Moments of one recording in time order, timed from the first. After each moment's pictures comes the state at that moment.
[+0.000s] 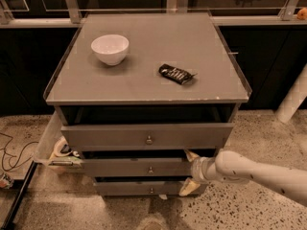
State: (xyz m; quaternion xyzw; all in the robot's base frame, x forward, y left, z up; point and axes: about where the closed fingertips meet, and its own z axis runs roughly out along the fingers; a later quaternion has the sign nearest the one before) arm 0.553 -0.153 0.418 -0.62 0.70 0.07 0.34
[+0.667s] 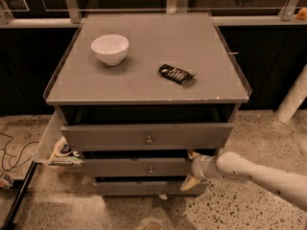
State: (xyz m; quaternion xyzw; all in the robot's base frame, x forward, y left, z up) arm 0.582 -0.165 0.400 -0.63 0.68 0.04 0.37
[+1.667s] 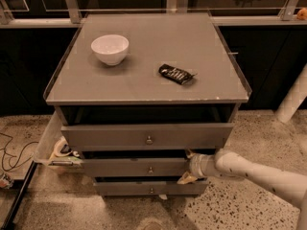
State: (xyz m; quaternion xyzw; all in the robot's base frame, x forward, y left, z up) arm 0.590 -0.159 0.386 -0.64 0.68 0.06 0.37
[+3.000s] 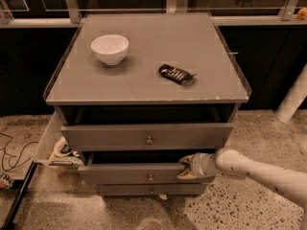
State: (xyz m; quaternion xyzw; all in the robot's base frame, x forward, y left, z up) arm 0.591 -0.159 0.403 -0.64 0.68 0.06 0.37
